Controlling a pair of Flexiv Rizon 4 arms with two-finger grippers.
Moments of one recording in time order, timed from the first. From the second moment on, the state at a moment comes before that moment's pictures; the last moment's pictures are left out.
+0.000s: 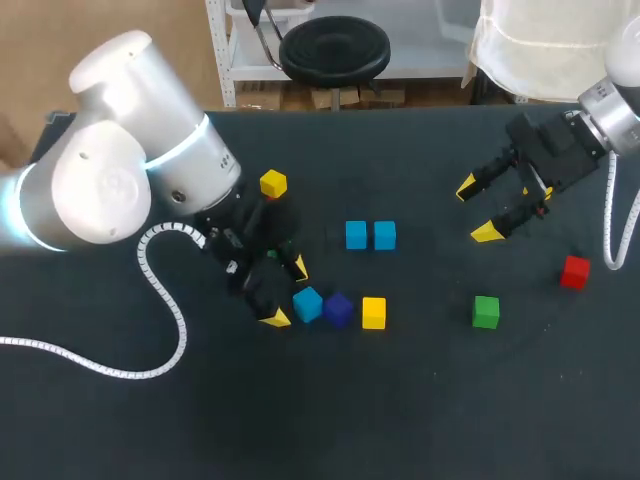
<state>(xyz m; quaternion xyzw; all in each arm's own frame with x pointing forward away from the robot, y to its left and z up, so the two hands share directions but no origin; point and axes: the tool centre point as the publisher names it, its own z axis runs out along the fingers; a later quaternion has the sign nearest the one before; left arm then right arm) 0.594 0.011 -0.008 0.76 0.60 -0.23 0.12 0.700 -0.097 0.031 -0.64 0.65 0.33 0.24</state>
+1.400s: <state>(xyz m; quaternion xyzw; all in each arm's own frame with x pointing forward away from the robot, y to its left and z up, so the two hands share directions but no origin) 0.600 -0.008 -0.010 0.84 0.49 -0.22 0.09 0.700 -0.097 0.031 -0.64 0.65 0.33 0.24</state>
